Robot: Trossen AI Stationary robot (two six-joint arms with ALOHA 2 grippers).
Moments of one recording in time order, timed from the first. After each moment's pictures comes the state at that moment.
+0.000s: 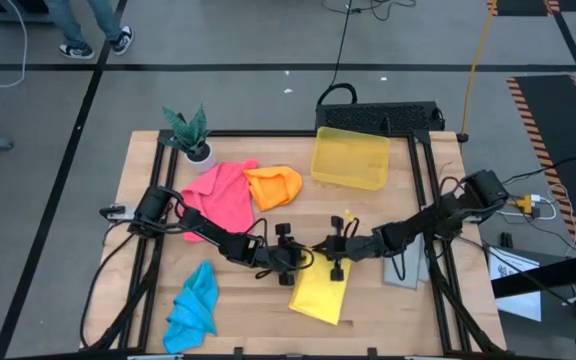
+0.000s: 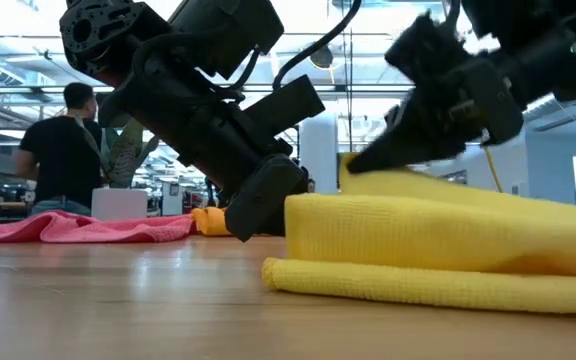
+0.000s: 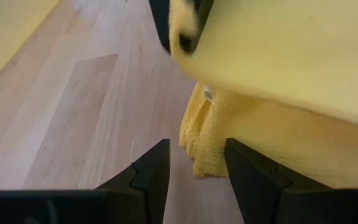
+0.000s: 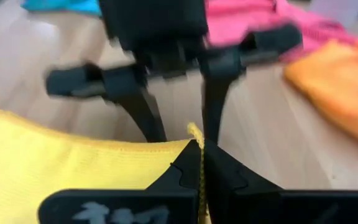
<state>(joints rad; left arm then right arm) -0.29 2.06 1.02 0.36 -0.41 -0.02 0.34 1.65 0.55 0.56 0.37 0.12</state>
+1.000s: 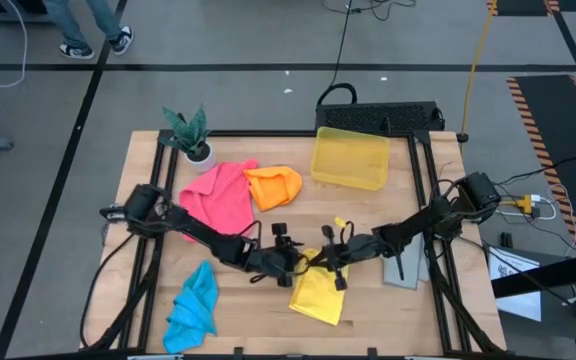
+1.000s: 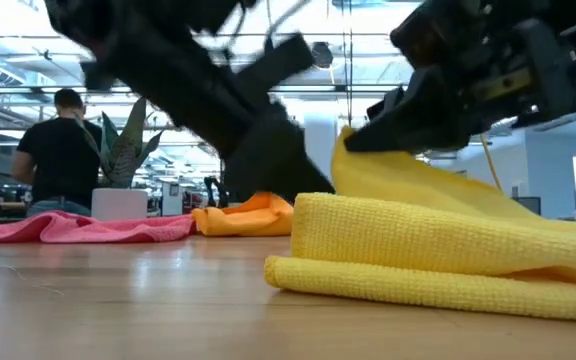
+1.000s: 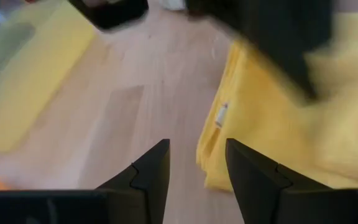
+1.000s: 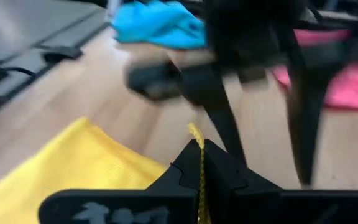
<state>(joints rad) -0.34 1.96 1.02 0.28 -0.55 0.02 0.34 1.71 0.54 0.79 0.12 0.02</state>
